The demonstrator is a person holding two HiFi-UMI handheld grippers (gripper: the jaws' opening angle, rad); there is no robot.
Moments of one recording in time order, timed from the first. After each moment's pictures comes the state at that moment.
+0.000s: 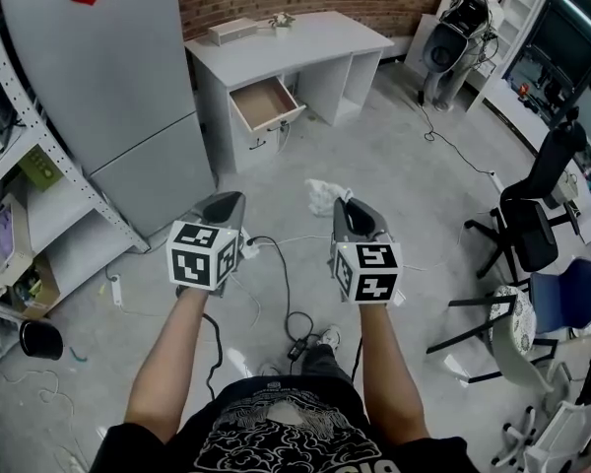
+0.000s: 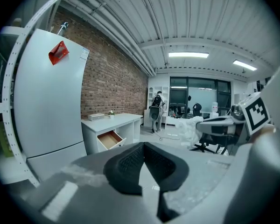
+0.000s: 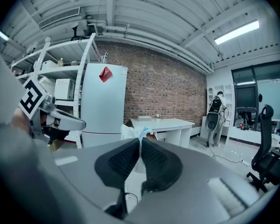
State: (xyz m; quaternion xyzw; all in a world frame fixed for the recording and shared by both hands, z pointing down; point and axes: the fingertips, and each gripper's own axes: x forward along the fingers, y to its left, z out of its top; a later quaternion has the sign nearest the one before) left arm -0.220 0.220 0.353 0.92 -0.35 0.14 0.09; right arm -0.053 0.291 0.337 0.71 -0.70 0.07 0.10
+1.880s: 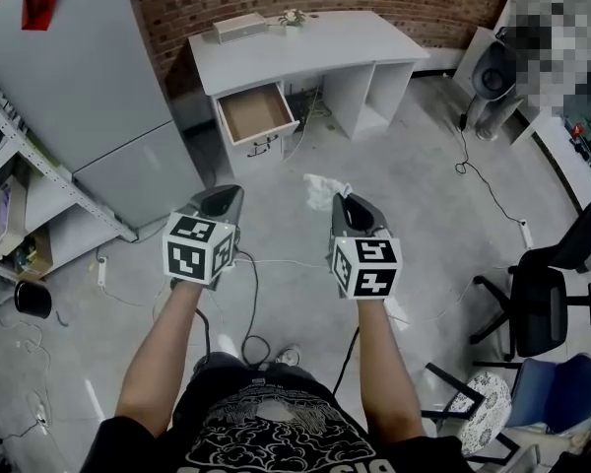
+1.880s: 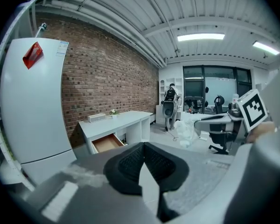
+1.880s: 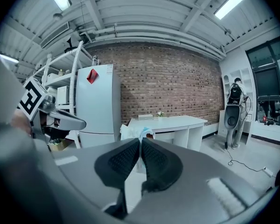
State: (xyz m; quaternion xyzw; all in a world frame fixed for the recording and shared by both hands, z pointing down) left arm 0.021 0.099 0.357 0.88 -0.43 0.18 0.09; right arm 0.200 0.130 0.356 0.62 -0.78 0.10 0.09
